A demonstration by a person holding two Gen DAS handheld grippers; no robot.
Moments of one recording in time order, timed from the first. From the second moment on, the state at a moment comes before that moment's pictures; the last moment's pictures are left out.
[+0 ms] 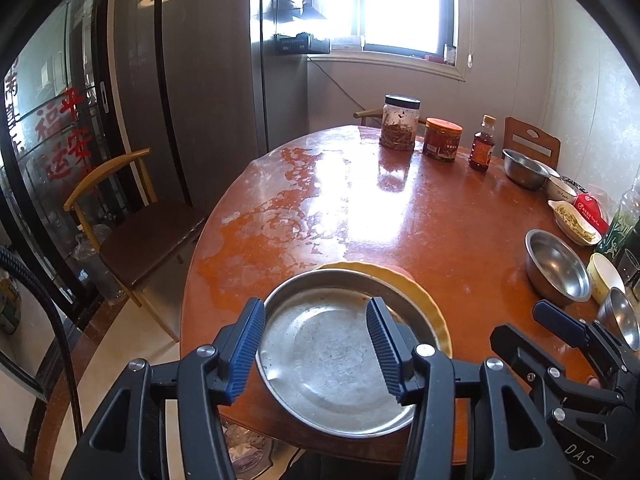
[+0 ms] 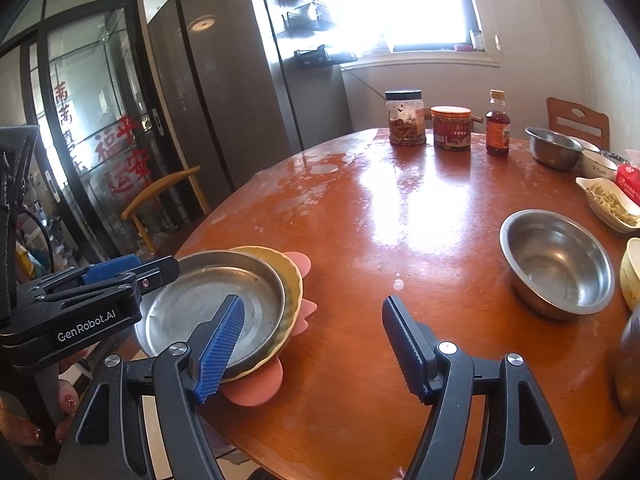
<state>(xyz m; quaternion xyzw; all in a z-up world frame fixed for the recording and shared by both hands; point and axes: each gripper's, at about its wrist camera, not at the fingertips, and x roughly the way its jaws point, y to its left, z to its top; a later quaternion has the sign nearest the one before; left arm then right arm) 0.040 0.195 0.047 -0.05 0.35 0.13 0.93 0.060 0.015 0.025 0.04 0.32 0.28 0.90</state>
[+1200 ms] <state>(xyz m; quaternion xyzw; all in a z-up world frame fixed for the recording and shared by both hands) 0.120 0.035 0.058 -0.01 0.37 0.02 0.93 0.112 -0.160 0.052 0.08 0.31 0.15 0.94</state>
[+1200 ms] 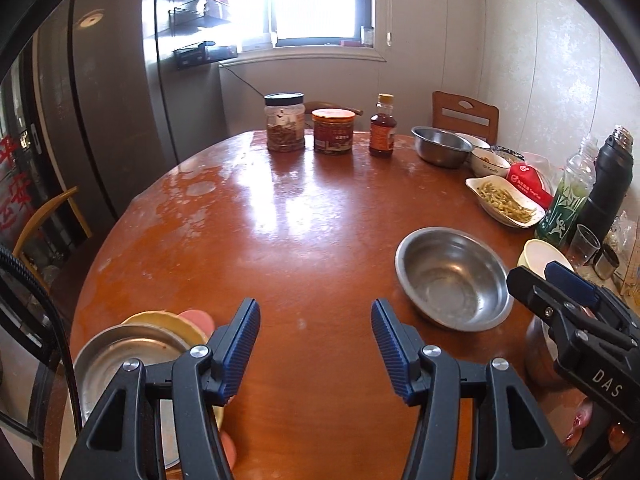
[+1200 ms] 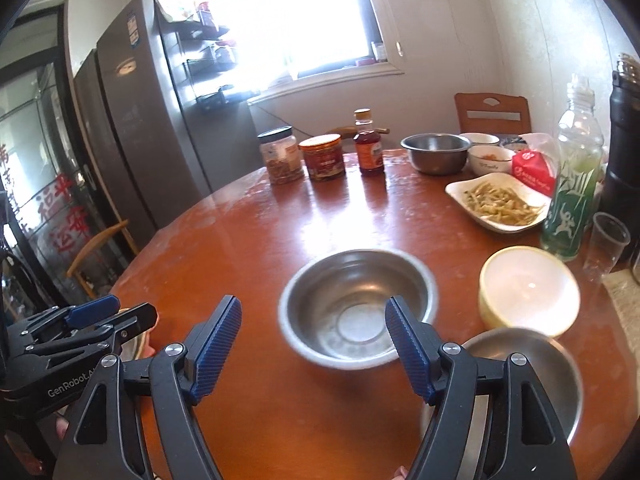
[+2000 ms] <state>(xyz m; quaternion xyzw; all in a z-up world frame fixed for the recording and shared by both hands) 0.200 -0.010 0.017 -0.02 0.44 -0.02 0.90 0.211 -0.181 0.013 0.00 0.45 0.11 0.89</state>
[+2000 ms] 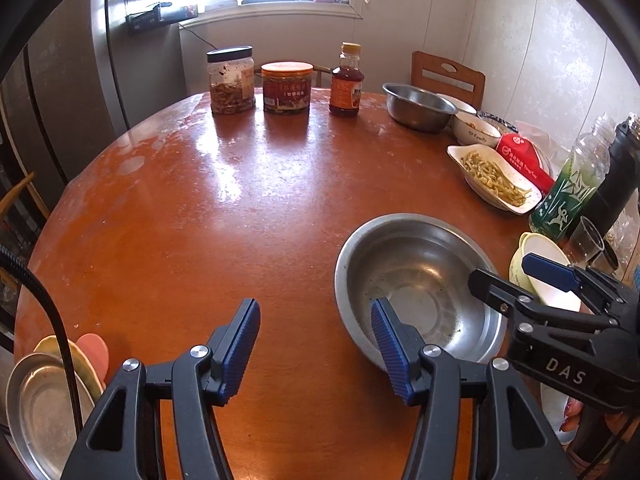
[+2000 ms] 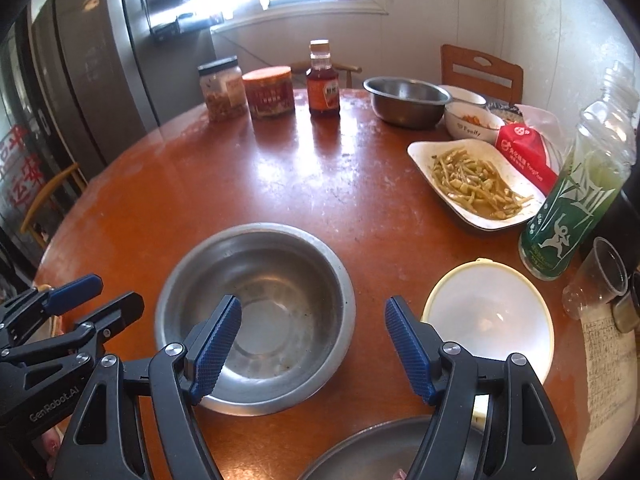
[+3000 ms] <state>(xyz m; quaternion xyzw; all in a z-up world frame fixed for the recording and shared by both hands) 0.212 -0.009 0.001 -0.07 0.46 -0.08 0.88 0.222 -0.165 -0.006 0.00 0.49 0.14 0.86</state>
